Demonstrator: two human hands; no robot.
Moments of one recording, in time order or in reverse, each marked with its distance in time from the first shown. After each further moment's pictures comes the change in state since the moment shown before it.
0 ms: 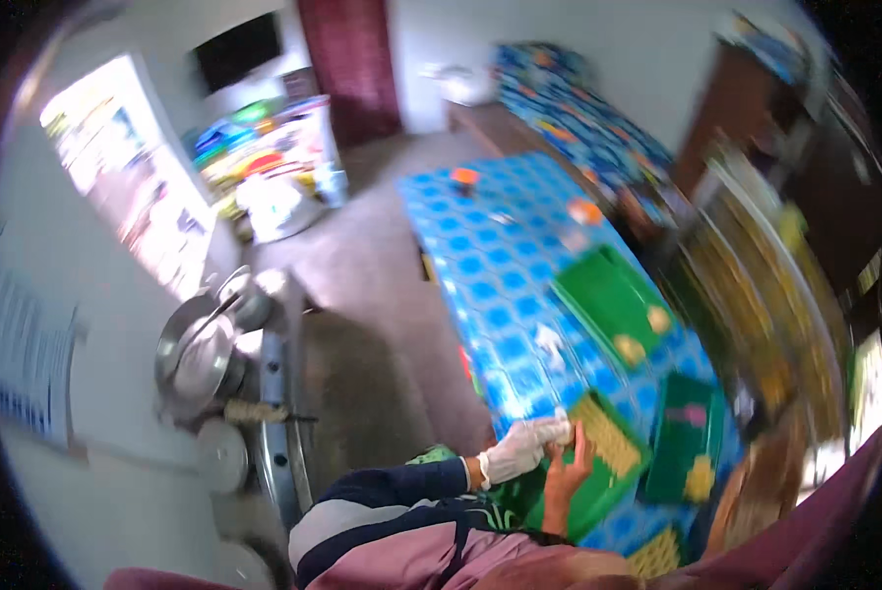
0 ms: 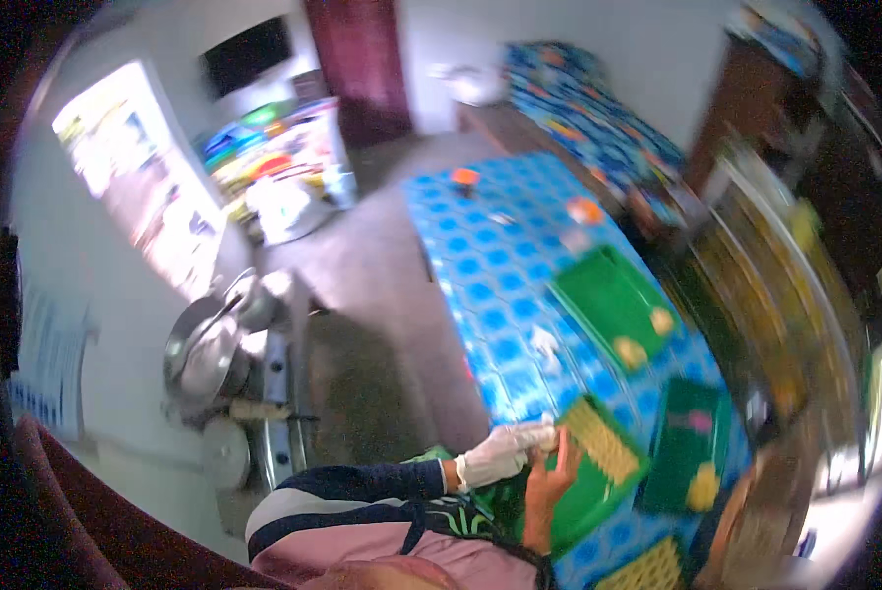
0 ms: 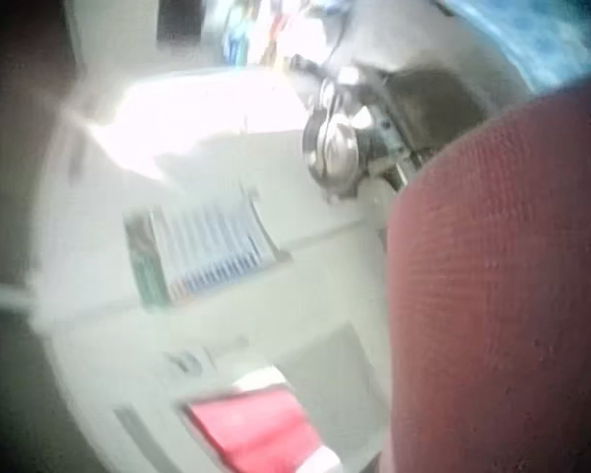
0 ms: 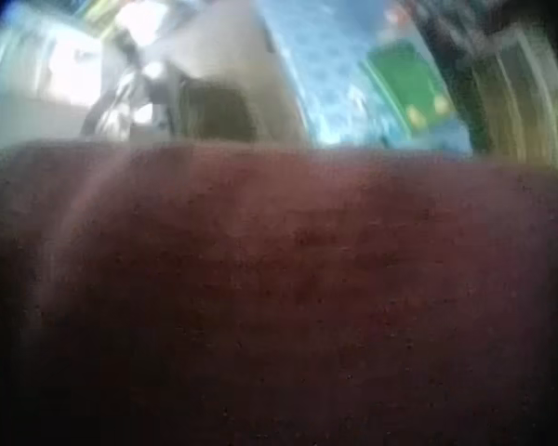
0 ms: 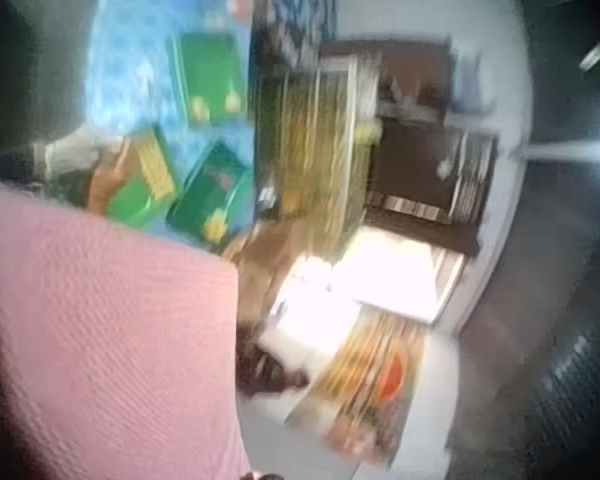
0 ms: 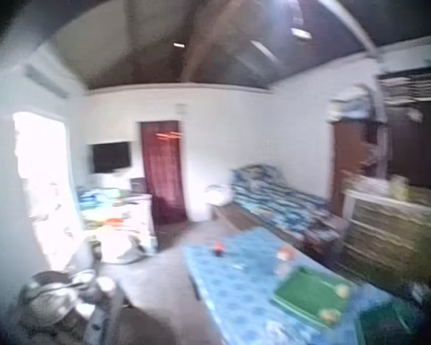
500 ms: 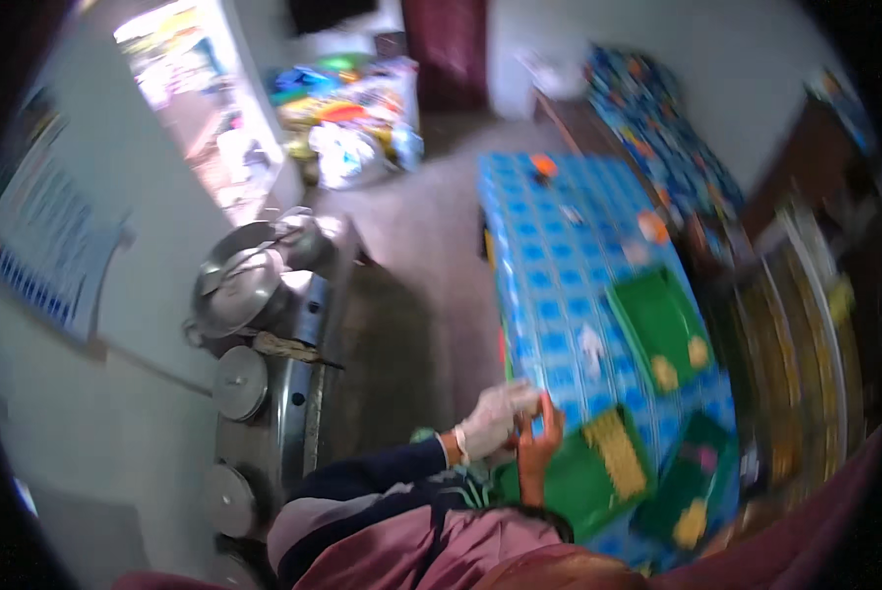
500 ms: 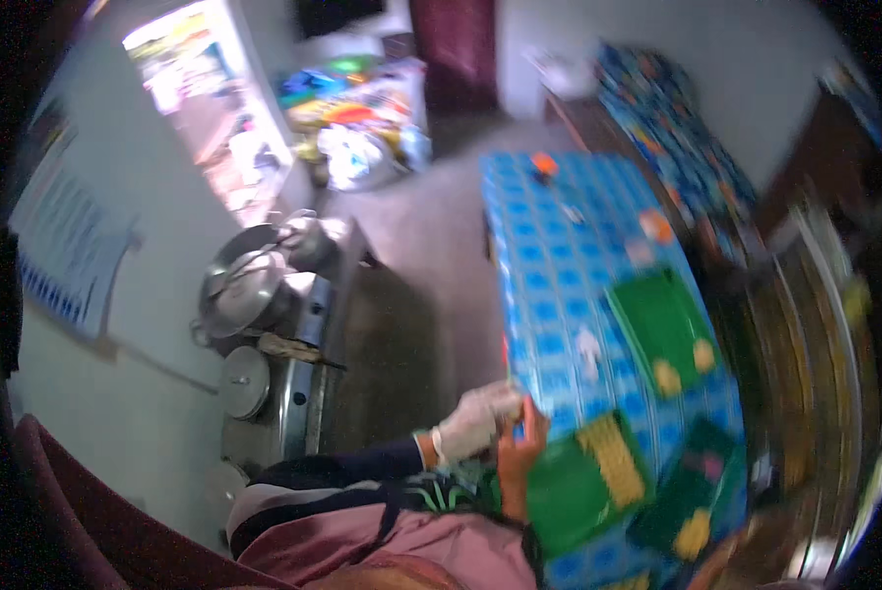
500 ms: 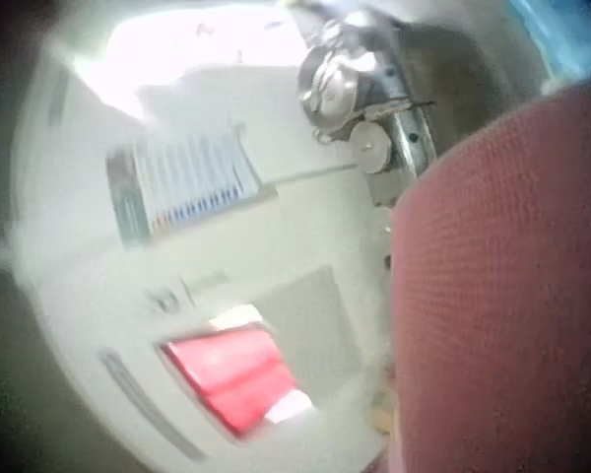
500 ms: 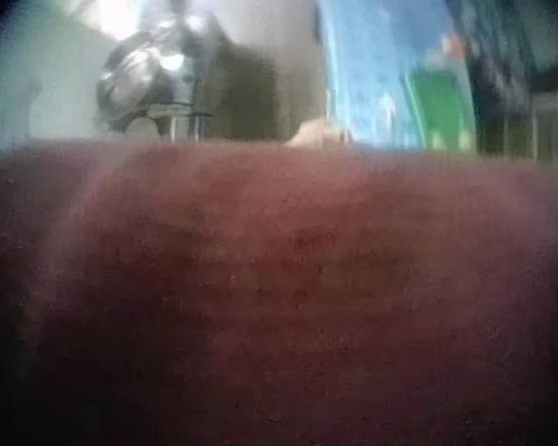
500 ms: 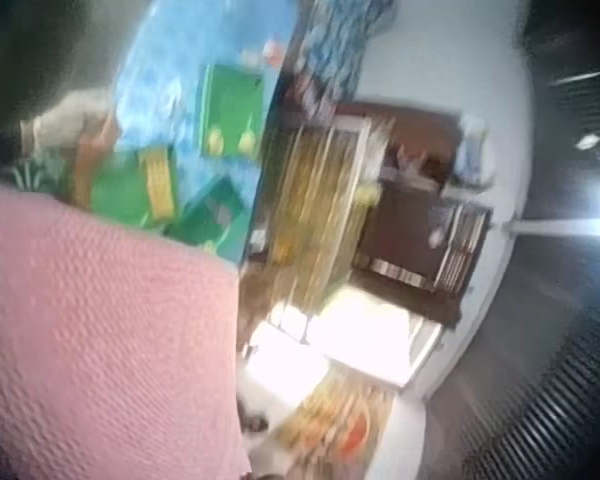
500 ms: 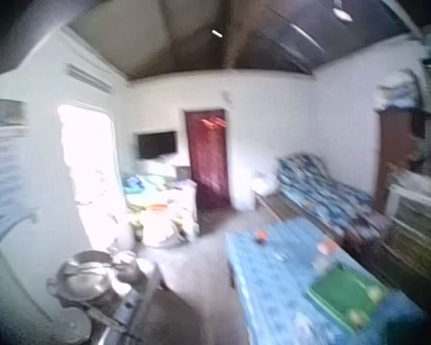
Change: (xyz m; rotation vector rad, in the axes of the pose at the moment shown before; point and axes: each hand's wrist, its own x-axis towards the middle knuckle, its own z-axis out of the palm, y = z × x) left_hand -0.063 0.032 -0.048 0.573 0.303 0.526; right_hand -0.005 -0.027 0.069 0.195 -0.315 -0.190
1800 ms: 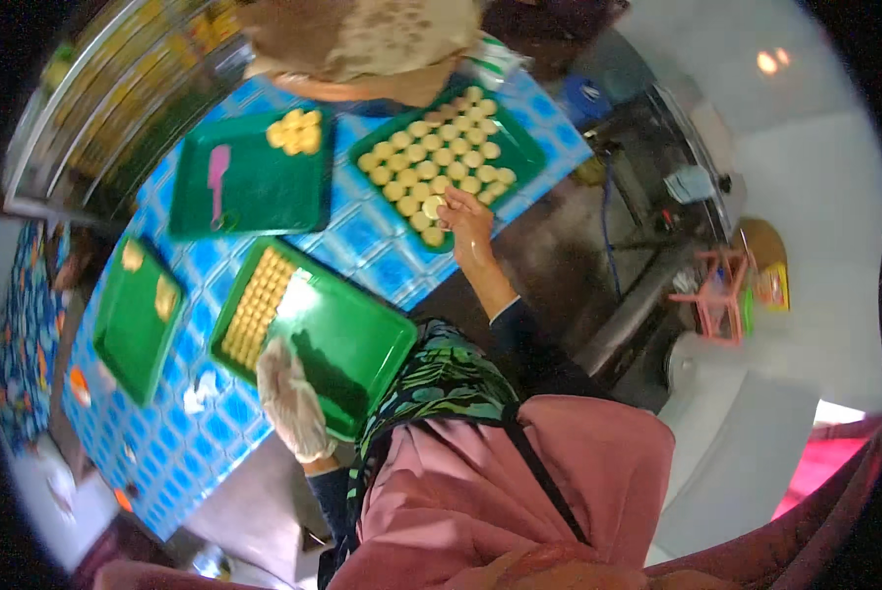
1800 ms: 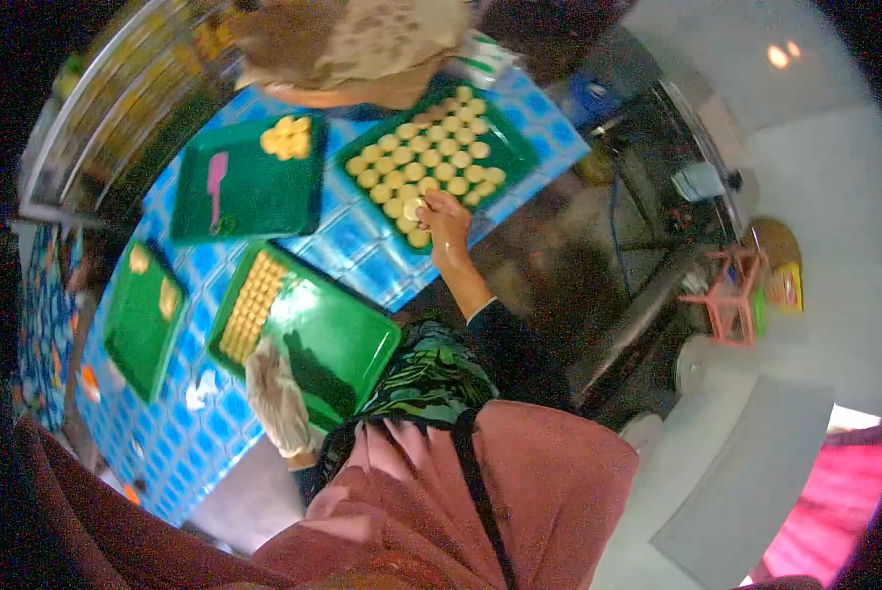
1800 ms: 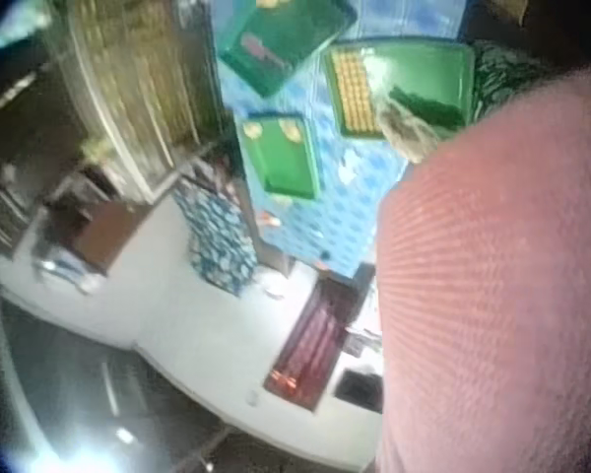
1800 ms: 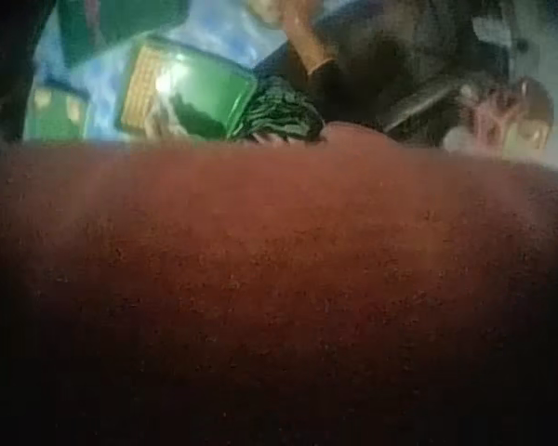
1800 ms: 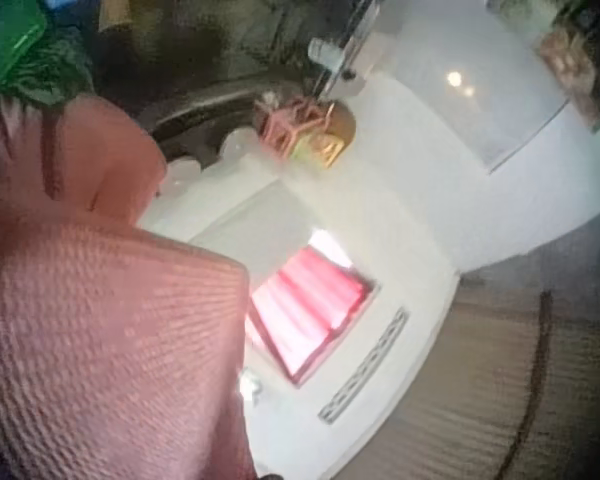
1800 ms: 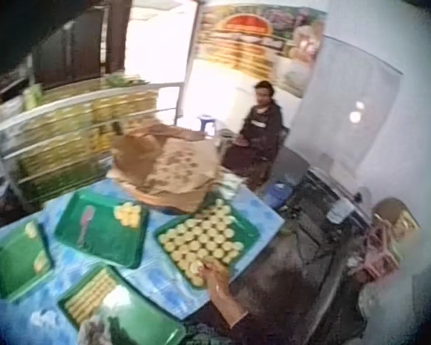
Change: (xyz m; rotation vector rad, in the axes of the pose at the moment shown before) left_hand 0.022 -0.049 0.152 -0.252 -0.813 -0.518; right_hand -0.278 0.069 -0.258 0.402 1.913 0.632
